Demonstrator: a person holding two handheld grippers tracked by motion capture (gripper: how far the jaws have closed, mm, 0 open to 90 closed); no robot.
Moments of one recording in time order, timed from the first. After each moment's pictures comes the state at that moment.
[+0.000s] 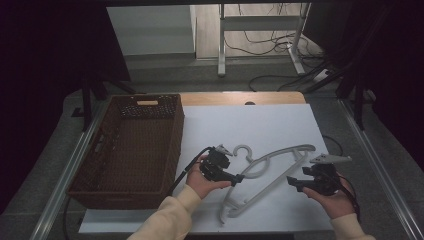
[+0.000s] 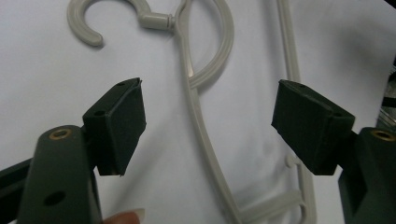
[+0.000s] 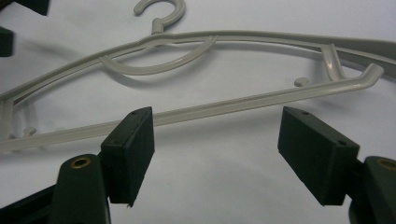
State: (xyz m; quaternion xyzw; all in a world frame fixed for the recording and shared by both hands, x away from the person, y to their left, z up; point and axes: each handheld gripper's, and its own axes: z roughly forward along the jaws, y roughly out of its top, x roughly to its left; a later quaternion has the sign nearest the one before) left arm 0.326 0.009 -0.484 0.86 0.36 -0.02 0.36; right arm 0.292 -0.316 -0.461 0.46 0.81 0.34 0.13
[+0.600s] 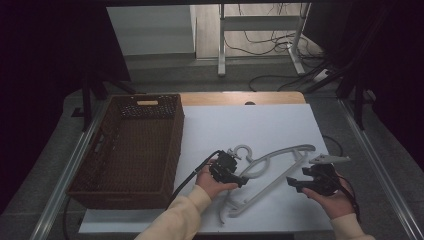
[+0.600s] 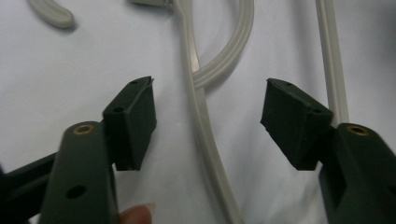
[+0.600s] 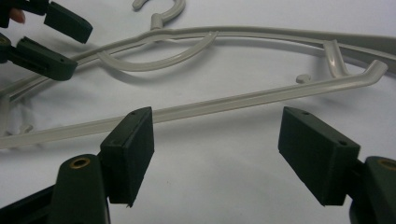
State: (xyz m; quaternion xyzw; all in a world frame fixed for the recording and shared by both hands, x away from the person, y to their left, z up) left arm 0.333 -0.016 -0.511 0.87 0.36 -0.02 0.33; right arm 0.293 -0.315 -0.464 0.46 0.81 0.33 0.13
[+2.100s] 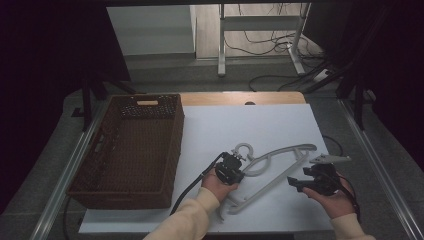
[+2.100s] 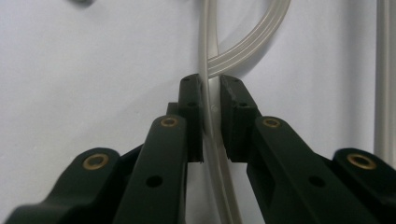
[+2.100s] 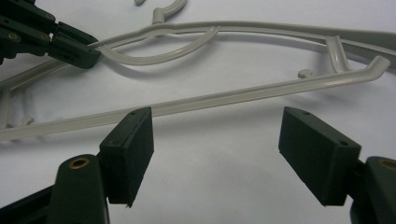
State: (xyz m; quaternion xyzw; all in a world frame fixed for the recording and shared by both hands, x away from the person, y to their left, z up) left arm 0.333 -0.033 -0.516 0.87 0.41 0.03 0.28; right arm 0.294 -0.317 -0.464 0.46 0.81 0.33 0.14
